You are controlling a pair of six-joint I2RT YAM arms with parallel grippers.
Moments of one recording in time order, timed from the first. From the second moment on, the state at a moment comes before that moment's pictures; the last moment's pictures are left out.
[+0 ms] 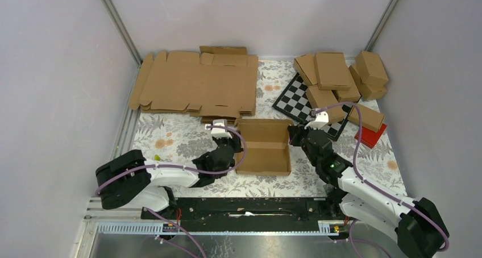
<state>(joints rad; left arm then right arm) -1.10 1.37 0.44 0.70 -0.85 -0.60 0.66 0.87 0.35 0.24 0.36 0.52</state>
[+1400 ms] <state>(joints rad) -1.30 1.27 0.37 0.65 -0.89 -0.63 0.68 1.19 1.11 -0.85 0.36 0.84</state>
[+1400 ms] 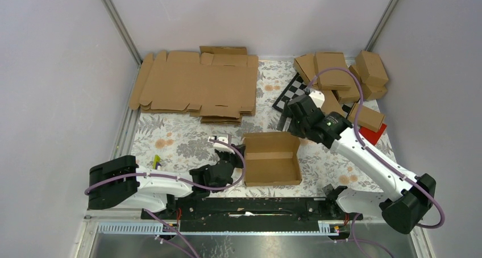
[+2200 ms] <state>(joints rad) -1.41 1.29 0.41 0.46 -0.90 -0.61 0.68 1.01 0.85 -0.83 0.25 0.94</state>
